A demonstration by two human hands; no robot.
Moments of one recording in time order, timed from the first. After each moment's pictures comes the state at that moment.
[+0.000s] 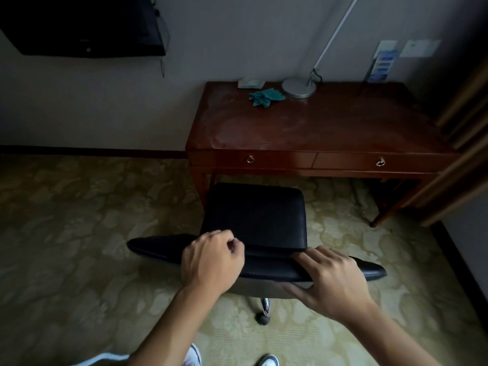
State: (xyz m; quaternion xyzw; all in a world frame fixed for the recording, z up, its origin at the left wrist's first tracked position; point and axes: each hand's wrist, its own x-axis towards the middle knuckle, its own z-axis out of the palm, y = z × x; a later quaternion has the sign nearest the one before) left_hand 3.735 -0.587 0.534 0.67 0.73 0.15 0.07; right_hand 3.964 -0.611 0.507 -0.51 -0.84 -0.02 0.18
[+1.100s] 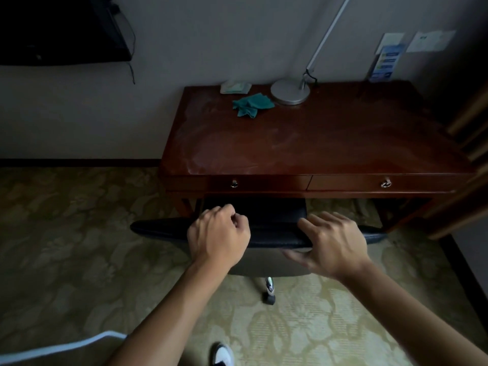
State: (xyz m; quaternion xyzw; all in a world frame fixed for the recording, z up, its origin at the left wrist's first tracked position) left_hand 3.807 -0.367 0.529 0.65 0.74 0.15 0.04; right_hand 4.027 -0.374 0.502 -0.50 -0.84 -0.10 0.20
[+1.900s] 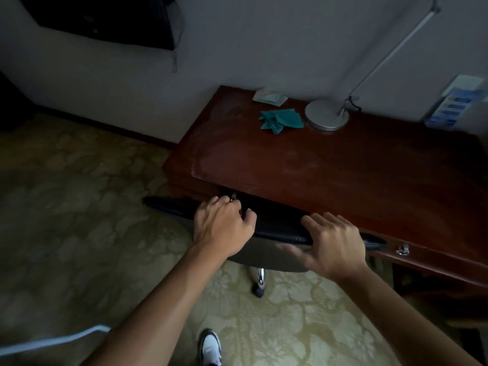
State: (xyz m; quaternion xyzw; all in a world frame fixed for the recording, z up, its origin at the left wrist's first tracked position) left_hand 3.887 -0.268 0.516 0.59 0.80 0.11 0.03; right_hand 4.106 -0.232 0.498 -0.42 -0.89 -0.03 0.19
